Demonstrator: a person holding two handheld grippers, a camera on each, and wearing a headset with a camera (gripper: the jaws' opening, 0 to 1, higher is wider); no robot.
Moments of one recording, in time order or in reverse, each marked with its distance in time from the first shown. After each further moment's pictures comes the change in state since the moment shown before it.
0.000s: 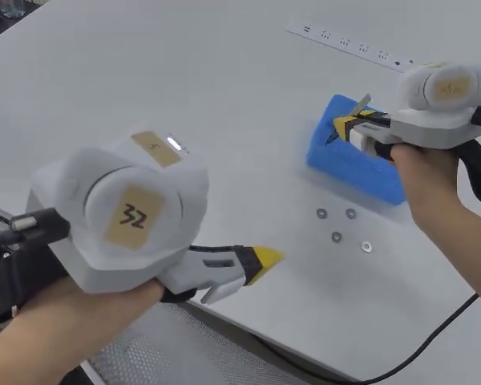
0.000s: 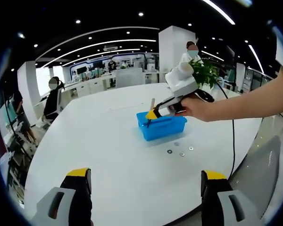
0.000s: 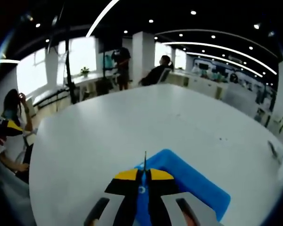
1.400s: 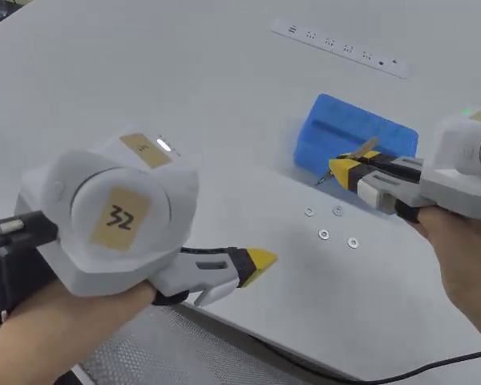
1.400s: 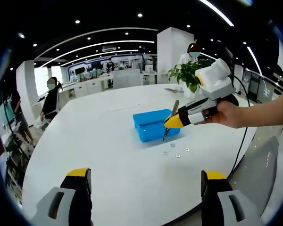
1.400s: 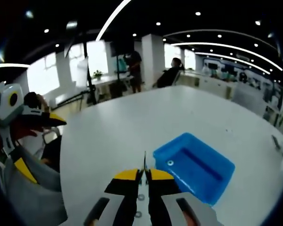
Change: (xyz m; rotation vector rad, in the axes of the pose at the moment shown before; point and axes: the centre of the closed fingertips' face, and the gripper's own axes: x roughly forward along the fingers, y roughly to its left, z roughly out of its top) left arm 0.000 -0.009 0.001 -0.001 -0.011 -0.025; right arm -0.077 0.077 -0.031 0.001 0.007 0.113
